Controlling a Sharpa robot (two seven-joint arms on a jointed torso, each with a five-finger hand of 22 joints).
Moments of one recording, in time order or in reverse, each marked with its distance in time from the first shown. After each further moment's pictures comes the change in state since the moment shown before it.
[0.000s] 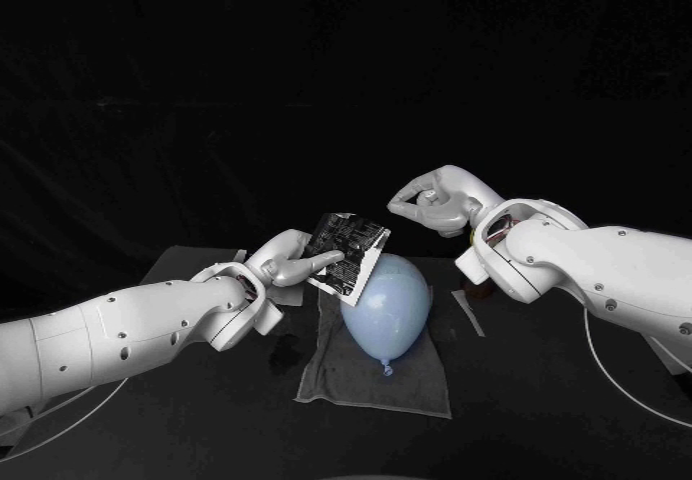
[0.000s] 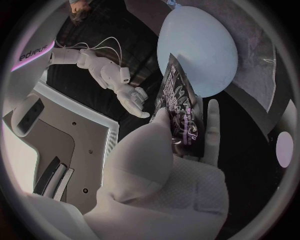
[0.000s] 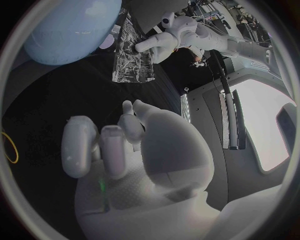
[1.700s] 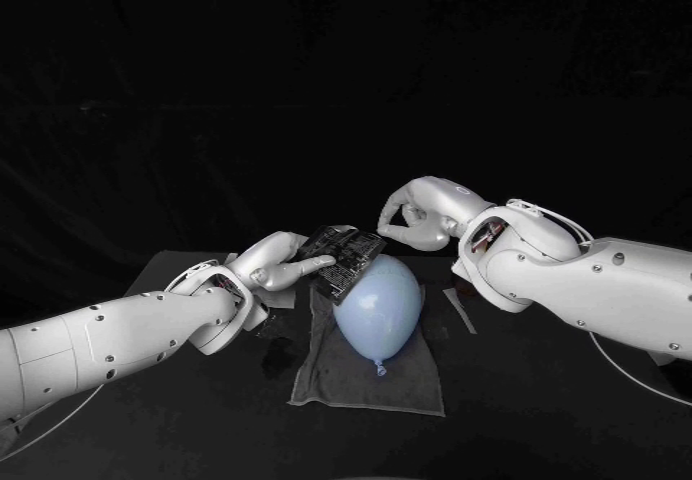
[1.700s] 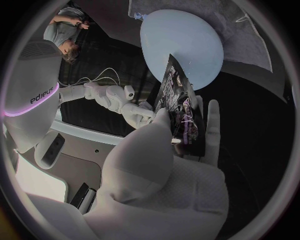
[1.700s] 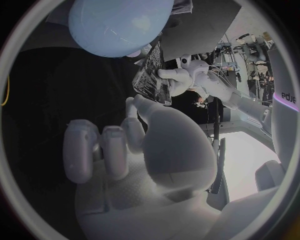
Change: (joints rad) left arm 0.000 -0.002 -0.002 -0.025 -0.303 -0.133 0.089; left_hand 0.007 -0.002 0.004 0.004 -0.001 -0.003 -0.004 -0.012 0.009 -0.004 0.004 -0.005 -0.003 -0.003 0.004 0.000 0.007 -0.008 -0.004 -0.003 -0.004 -0.006; right arm -0.008 -0.019 -0.006 0.070 -0.555 -0.003 -0.151; right_hand 0.015 -0.029 0.029 -0.043 0.000 0.074 -0.039 0.047 0.015 0.073 -0.035 0.093 0.088 -0.001 -0.030 0.013 -0.002 -0.015 0.018 -0.022 0.059 -0.001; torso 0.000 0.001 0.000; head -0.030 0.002
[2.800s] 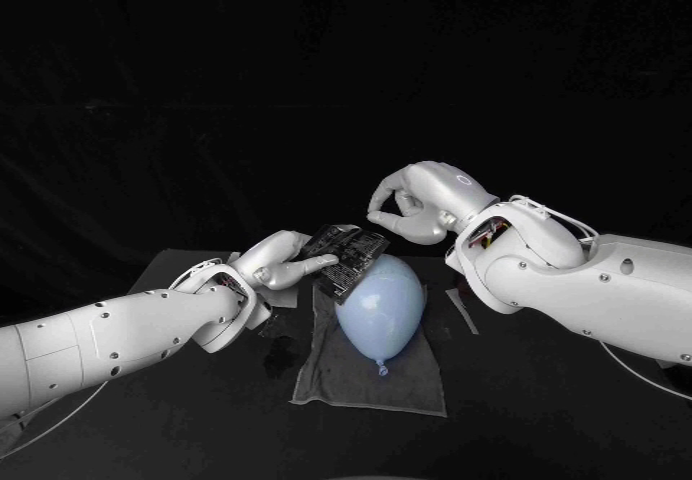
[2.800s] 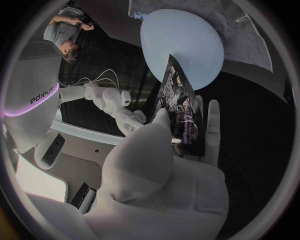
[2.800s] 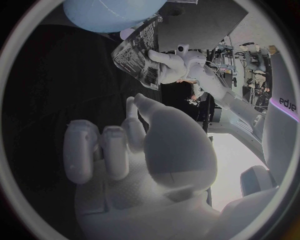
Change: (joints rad) left arm 0.000 0.001 0.000 -0.001 0.001 -0.001 0.000; left_hand -0.004 -0.004 0.003 0.003 0.000 -0.002 0.002 -0.002 0.003 0.000 0.000 0.000 0.000 0.000 0.000 0.000 0.001 -0.007 0.000 0.000 -0.004 -0.001; right arm 0.017 0.003 0.006 0.069 -0.090 -0.125 0.006; right_hand -0.015 -0.027 0.002 -0.008 0.000 0.003 -0.004 0.000 0.002 0.005 -0.006 -0.001 -0.002 0.002 -0.002 0.005 0.000 0.000 -0.003 -0.001 0.009 0.000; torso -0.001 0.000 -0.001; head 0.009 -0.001
